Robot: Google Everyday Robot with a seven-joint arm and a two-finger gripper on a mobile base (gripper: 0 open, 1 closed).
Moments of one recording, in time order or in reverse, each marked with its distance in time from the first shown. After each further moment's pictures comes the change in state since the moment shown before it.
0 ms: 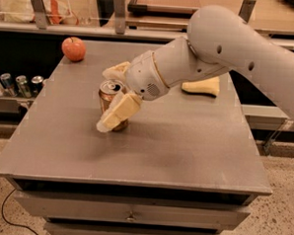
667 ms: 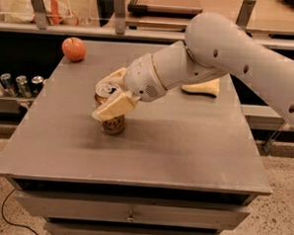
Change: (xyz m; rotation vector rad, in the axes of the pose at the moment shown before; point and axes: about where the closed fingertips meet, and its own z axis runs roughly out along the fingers) arm 0.007 -0.006 0.009 -0.014 -0.027 0.019
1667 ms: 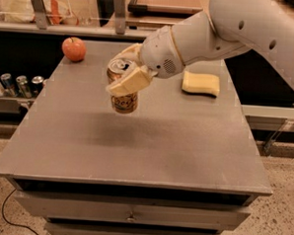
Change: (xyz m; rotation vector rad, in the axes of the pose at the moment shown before) arm -0.032 -0.022 -0.054 0.054 -0.013 -0.052
